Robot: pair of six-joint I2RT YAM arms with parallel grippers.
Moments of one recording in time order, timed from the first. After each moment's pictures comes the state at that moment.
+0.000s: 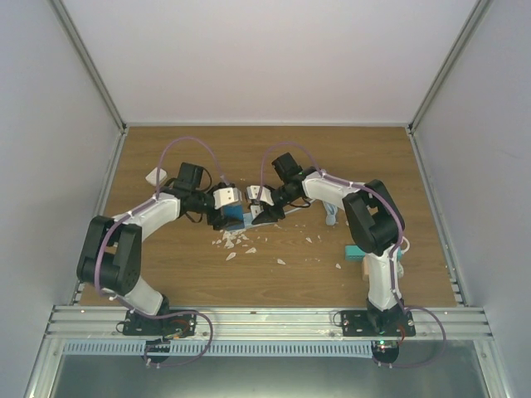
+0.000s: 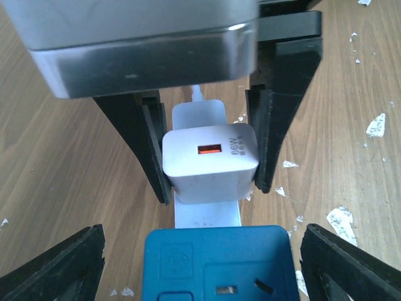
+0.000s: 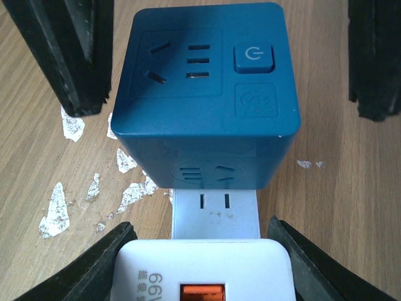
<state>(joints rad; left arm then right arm) -0.25 1.56 0.90 -0.32 0.77 0.96 0.57 2.08 1.43 -0.51 -0.79 -1.04</state>
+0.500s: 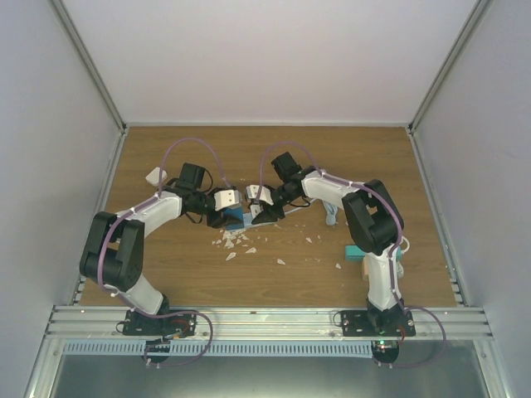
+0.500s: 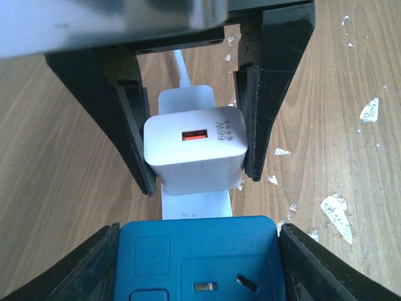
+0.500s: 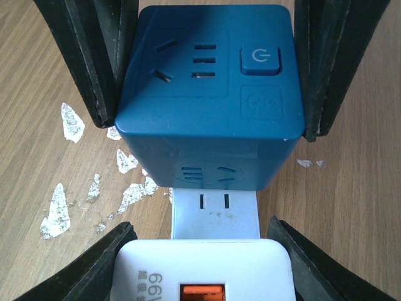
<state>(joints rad) -0.25 1.61 0.92 -0.36 0.77 1.01 0.57 2.08 1.44 -0.52 -0.79 -1.04</state>
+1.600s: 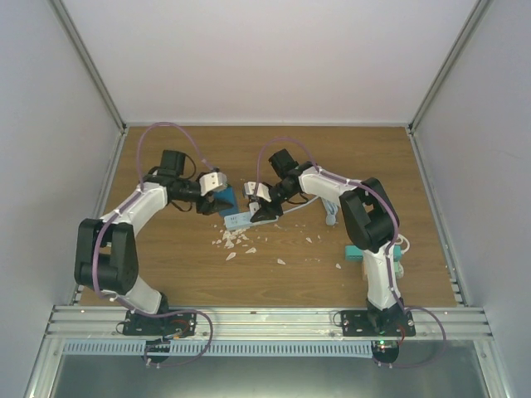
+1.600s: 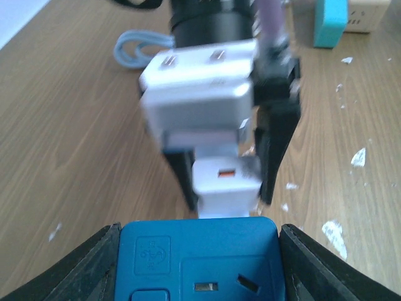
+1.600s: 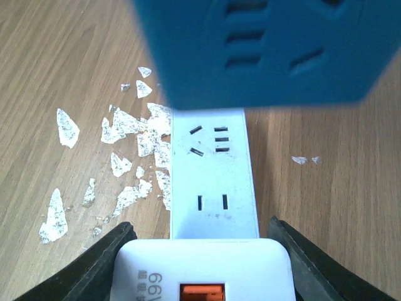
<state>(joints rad) -0.15 1.56 1.03 -0.46 0.94 1.00 0.57 2.13 1.53 -0.61 -0.78 -1.01</state>
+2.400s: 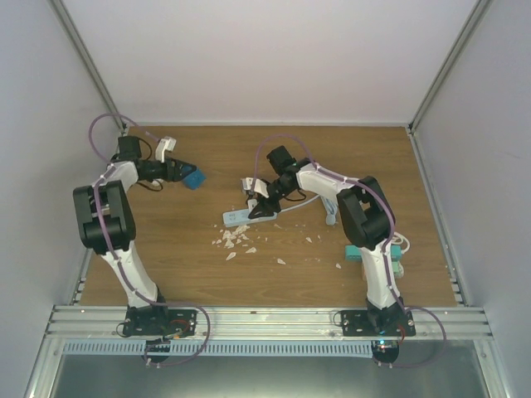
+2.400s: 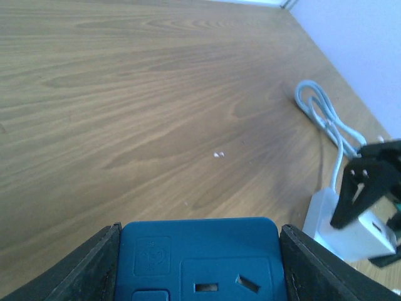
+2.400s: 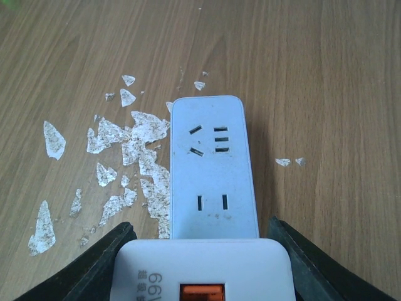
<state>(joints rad) 0.24 1.91 1.30 -0.43 1.02 0.39 0.57 2.17 1.60 -0.64 -0.78 -0.96</state>
